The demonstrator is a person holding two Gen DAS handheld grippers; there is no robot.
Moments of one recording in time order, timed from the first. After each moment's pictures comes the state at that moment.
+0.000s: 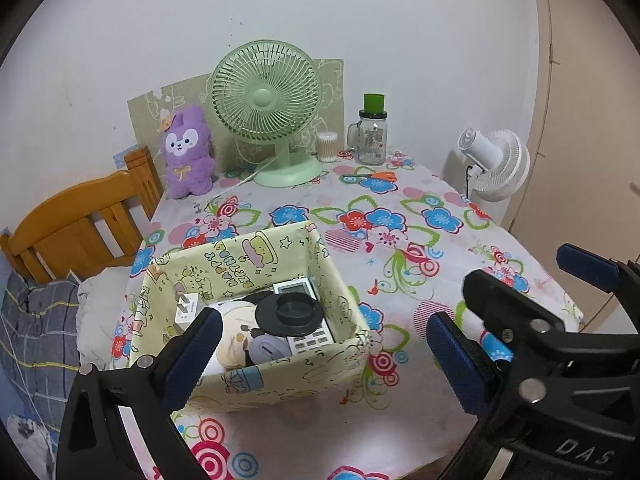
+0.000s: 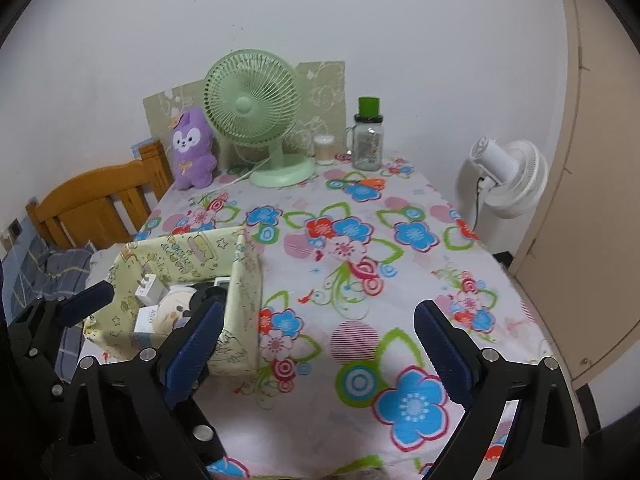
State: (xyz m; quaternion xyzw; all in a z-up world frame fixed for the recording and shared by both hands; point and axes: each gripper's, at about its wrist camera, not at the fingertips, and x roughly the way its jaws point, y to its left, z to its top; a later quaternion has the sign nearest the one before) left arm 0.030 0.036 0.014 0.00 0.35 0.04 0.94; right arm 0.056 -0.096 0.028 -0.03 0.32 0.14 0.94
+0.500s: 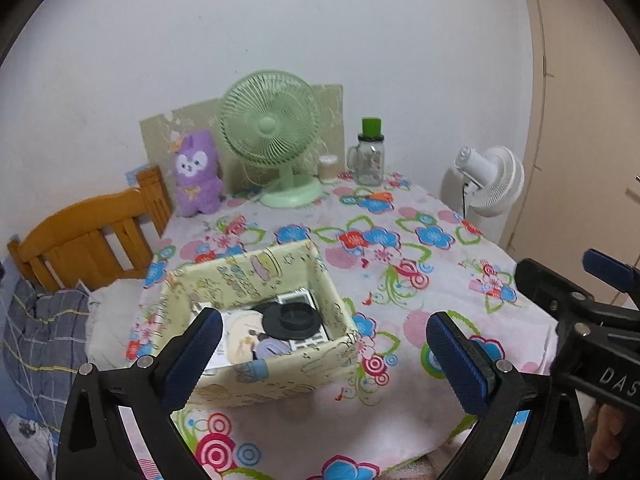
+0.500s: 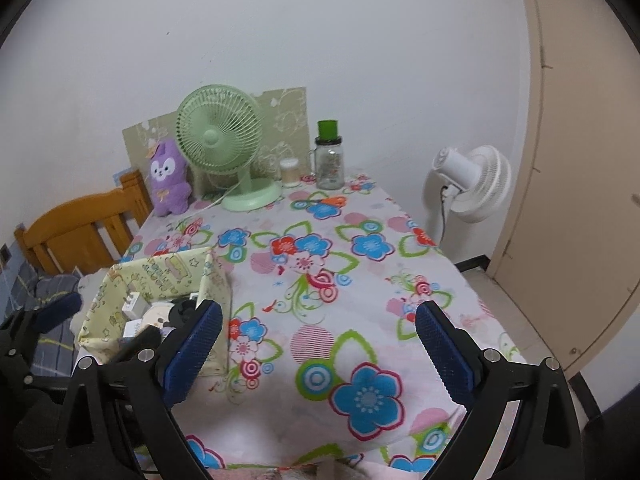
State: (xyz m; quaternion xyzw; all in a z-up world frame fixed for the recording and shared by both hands) left arm 0.000 0.029 0.038 0.01 0.31 0.05 0.95; right arm 0.030 -0.141 0.047 0.00 0.29 0.10 0.95
